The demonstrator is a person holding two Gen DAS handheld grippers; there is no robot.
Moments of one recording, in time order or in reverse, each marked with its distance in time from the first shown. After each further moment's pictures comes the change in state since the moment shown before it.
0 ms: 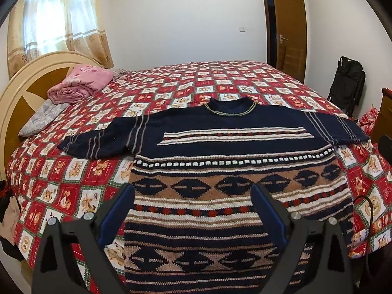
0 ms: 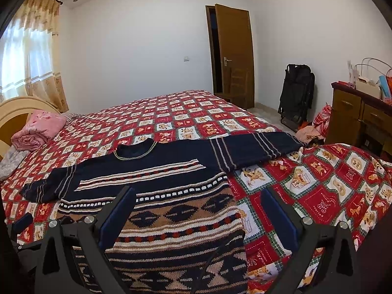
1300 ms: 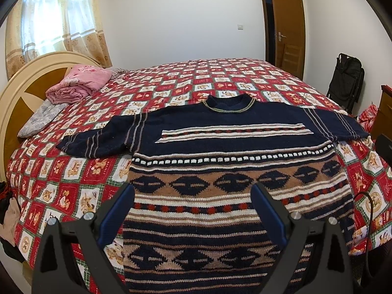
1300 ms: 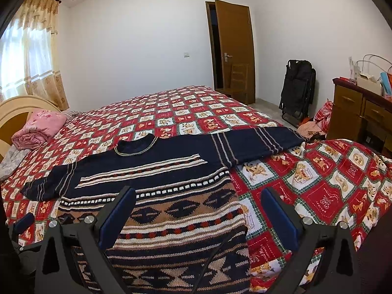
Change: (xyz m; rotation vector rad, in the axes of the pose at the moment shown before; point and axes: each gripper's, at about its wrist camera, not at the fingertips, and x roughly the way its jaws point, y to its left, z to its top) left arm 0.000 -0.008 -0.004 0.015 0.005 0.004; right arm 0.003 0.003 -0.002 0.004 0.023 0.004
